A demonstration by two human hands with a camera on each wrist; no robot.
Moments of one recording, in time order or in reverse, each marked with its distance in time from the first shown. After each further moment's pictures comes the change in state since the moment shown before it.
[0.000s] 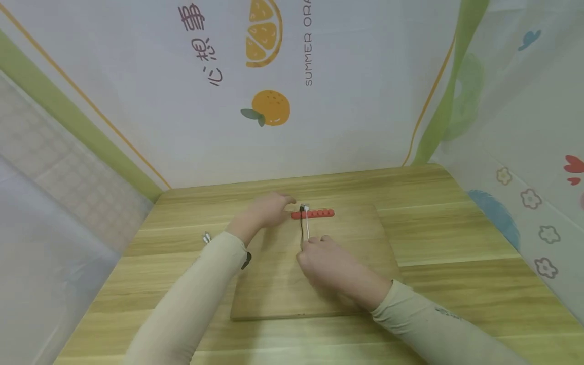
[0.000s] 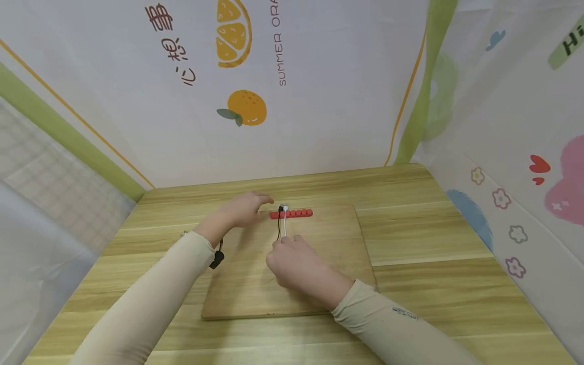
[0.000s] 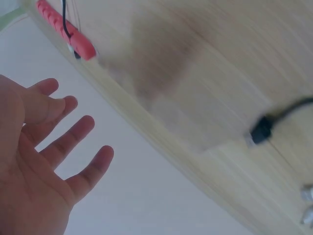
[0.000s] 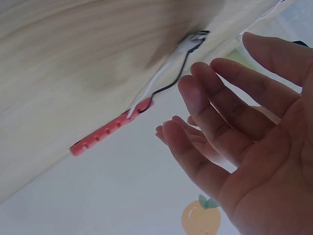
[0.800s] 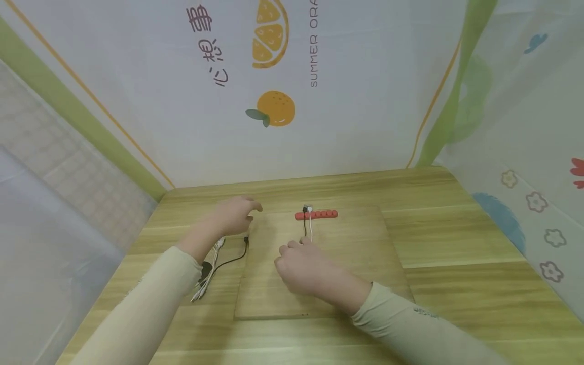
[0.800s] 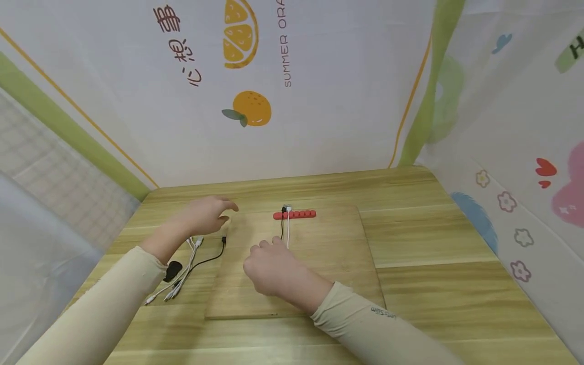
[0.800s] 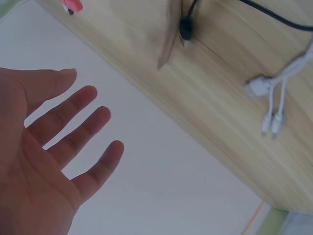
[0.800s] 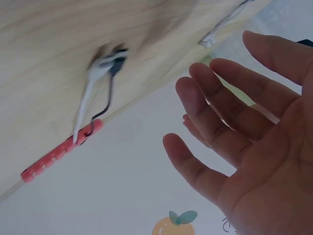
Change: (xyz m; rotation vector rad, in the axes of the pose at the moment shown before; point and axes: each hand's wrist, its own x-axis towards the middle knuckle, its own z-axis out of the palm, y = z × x) left_hand -0.081 -0.042 -0.029 0.093 0.039 -0.007; right_hand 0.025 -0.034 -0.019 0.073 0.005 -0.050
